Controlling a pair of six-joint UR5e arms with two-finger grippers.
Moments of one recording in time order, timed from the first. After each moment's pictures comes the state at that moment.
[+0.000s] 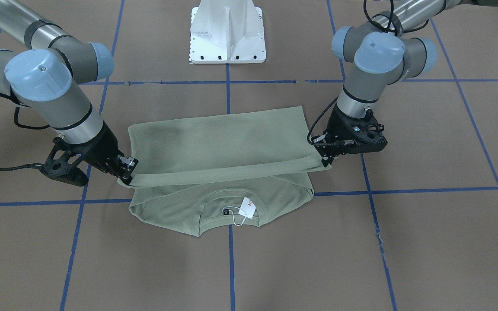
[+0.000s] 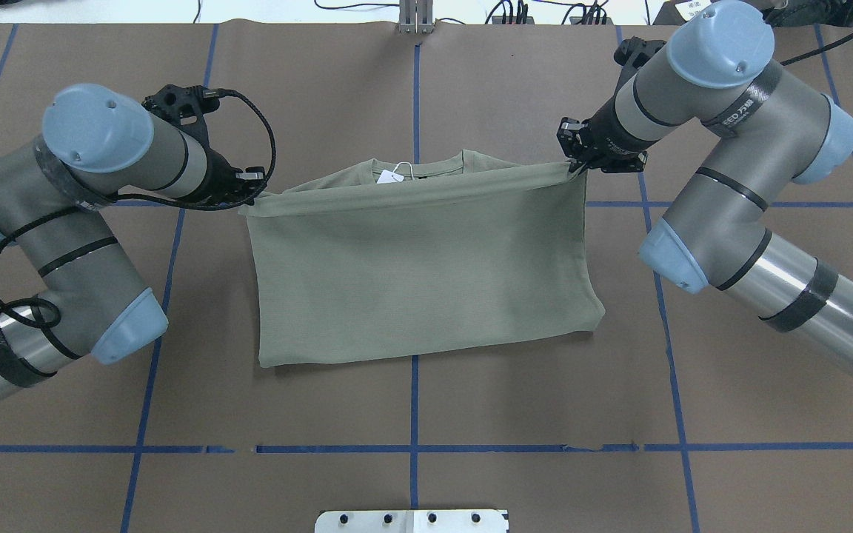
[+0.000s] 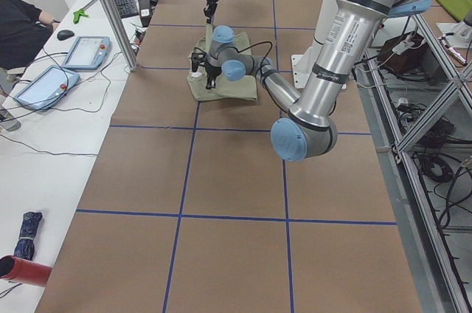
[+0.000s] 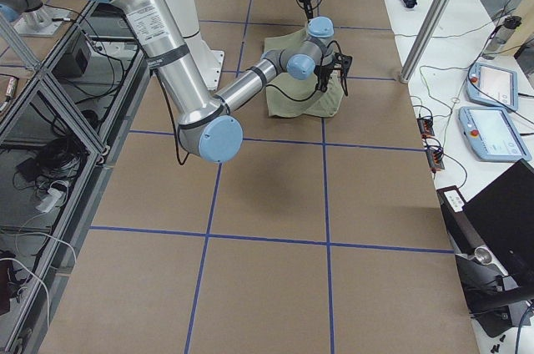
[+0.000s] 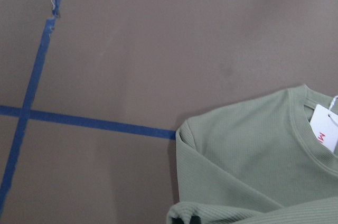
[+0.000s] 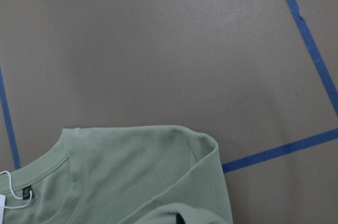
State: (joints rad) left arm -0.75 -2.03 -1.68 -1.91 -1.86 -1.26; right arm 0.86 -1.06 1.62 -1.31 2.03 1.37
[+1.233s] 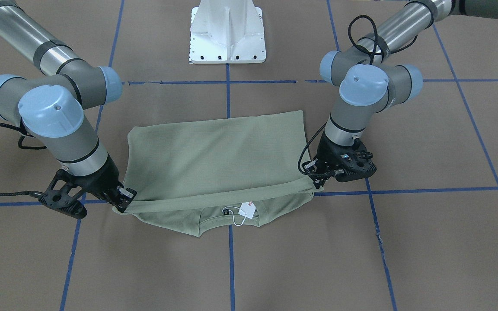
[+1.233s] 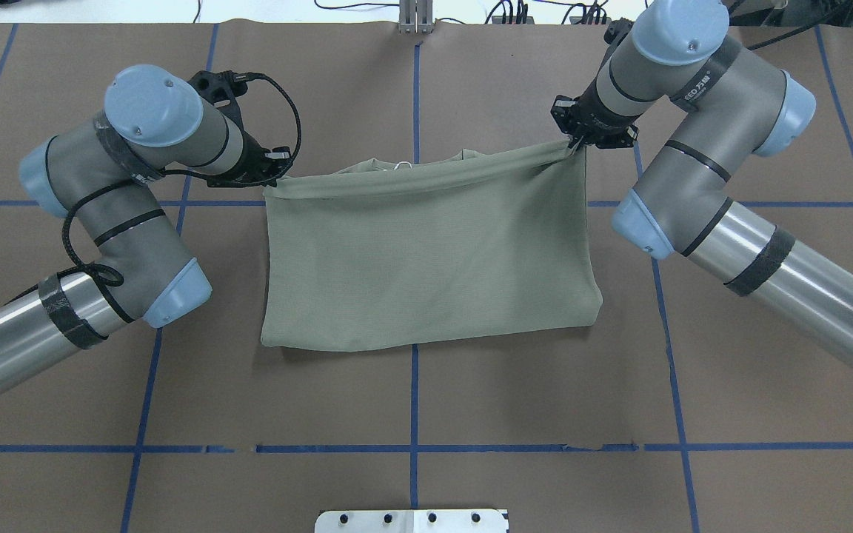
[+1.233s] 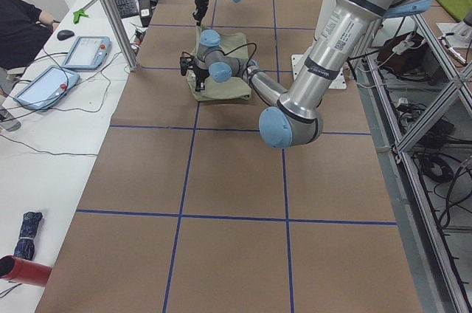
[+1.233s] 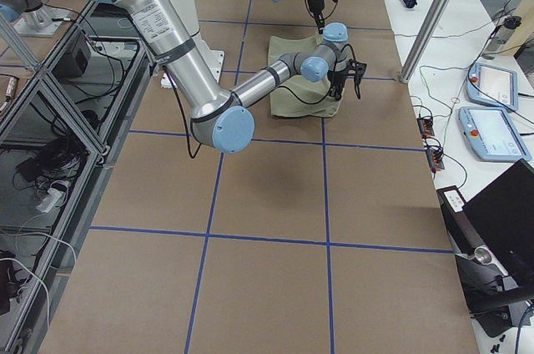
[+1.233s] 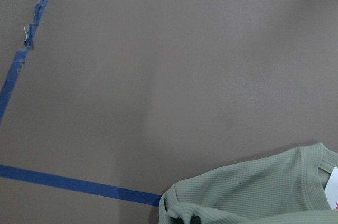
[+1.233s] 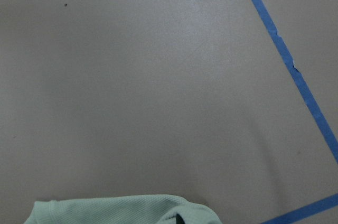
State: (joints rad) left arm -0.76 -2.15 -1.51 -1.94 -1.86 -1.31; right arm 0.87 -0.95 1.45 -1.31 1.96 1.37
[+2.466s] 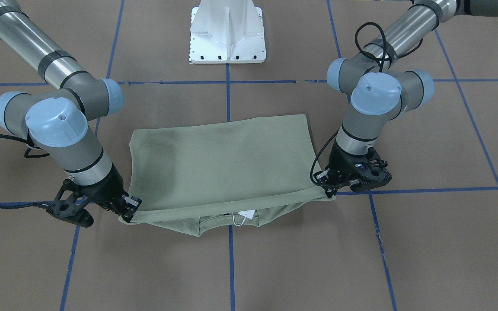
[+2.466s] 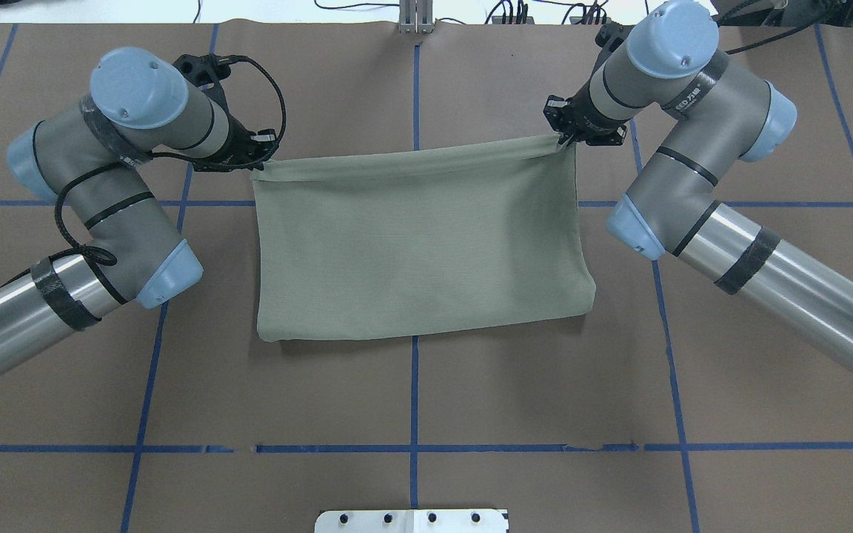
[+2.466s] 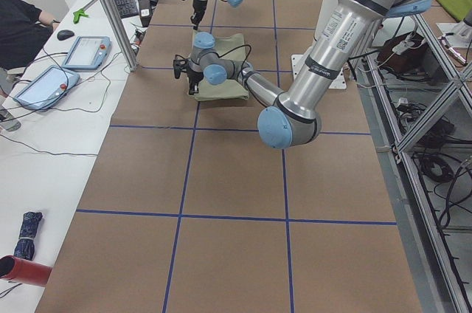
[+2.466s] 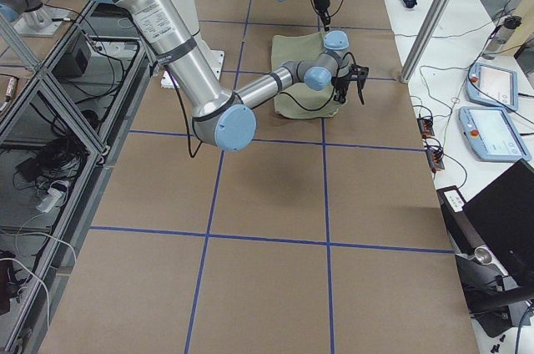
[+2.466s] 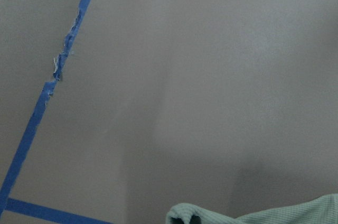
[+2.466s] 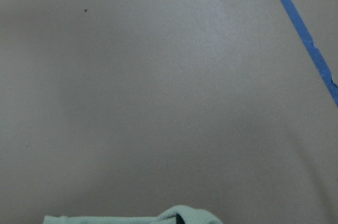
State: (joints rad) left arm -0.79 -2.15 -1.47 -1.97 -1.86 -1.31; right arm 0.86 -0.94 1.37 -1.16 1.95 1.37
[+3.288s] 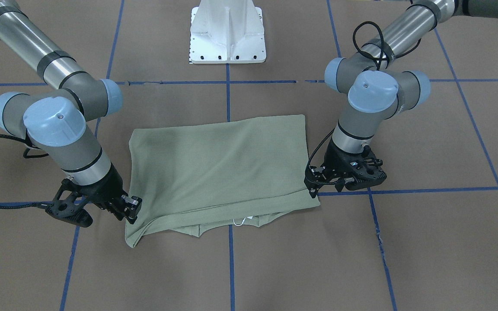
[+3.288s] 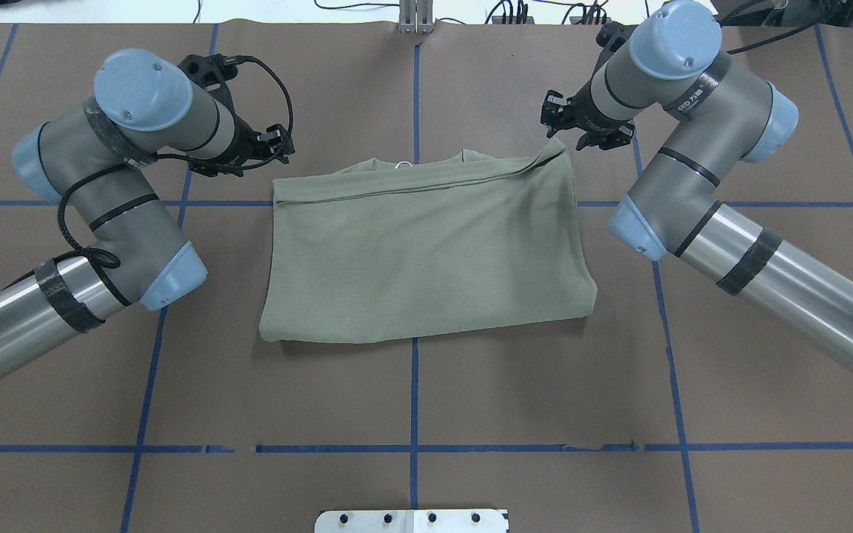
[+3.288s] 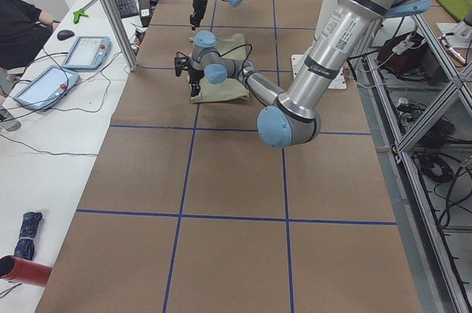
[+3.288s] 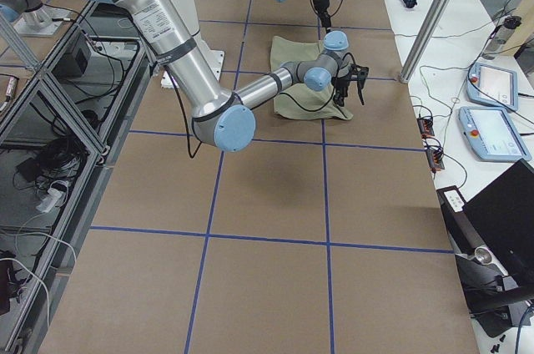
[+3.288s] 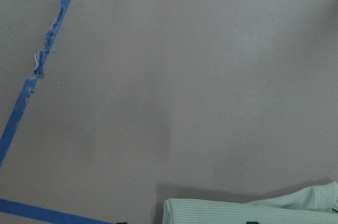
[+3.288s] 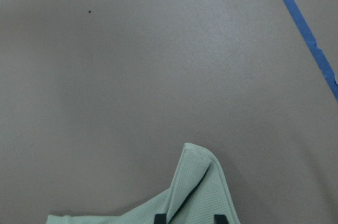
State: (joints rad) left arm -0.79 -2.15 -1.48 -1.98 -1.86 -1.31; right arm 0.86 -0.95 1.37 -1.15 1.95 1.37
